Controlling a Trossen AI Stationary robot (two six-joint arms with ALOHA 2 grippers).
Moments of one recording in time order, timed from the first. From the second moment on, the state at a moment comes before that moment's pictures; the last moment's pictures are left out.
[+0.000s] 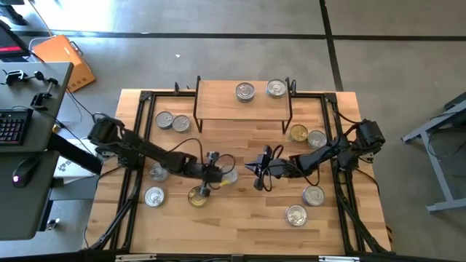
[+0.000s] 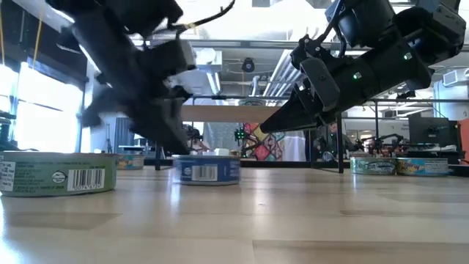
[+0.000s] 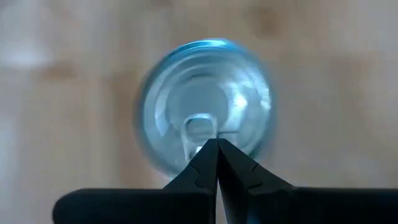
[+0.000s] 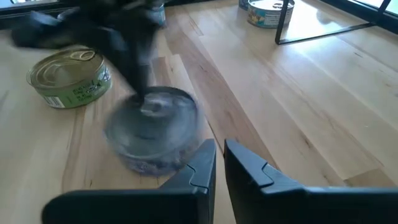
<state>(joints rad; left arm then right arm) -0.24 1.68 0.80 -0.04 -0.30 0.20 0.23 1.72 0.60 0.65 0.43 0.26</state>
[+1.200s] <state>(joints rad) -0.22 1.63 0.85 -0.12 -0.55 0.08 0.20 1.81 0.61 0.52 0.11 0.26</state>
